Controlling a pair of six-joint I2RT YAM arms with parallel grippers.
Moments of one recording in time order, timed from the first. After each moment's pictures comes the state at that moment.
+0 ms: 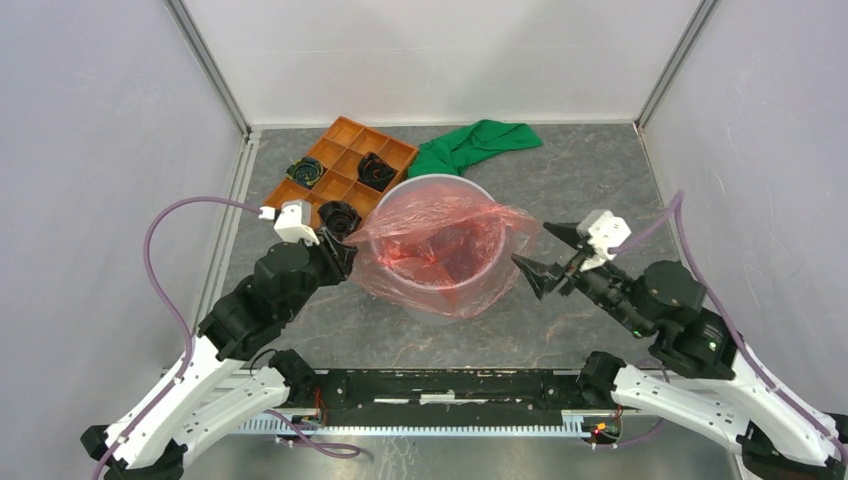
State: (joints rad) left arm -0.73 0.62 0.83 -0.62 -0.40 -0.63; right arm 0.98 0.51 0.96 -0.45 0.18 -0.06
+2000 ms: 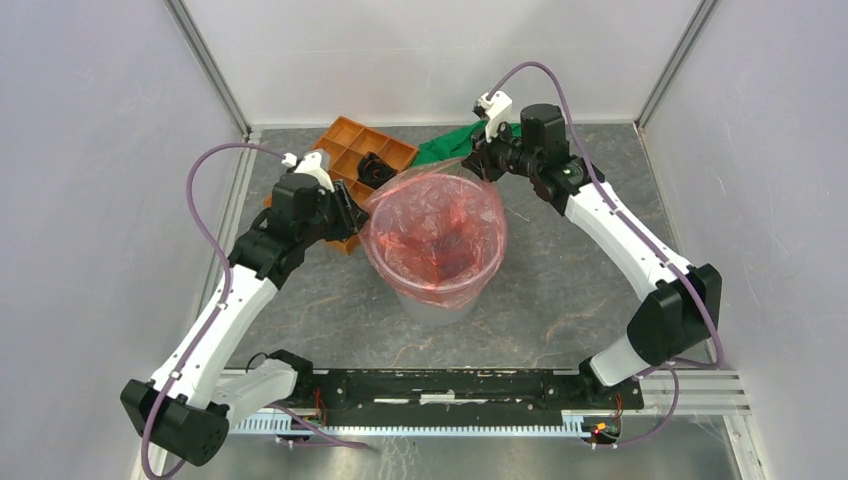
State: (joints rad) left arm -0.39 1.01 1.06 -0.59 0.00 -0.51; right arm 0.46 1.53 1.44 -0.27 -0.36 -0.13
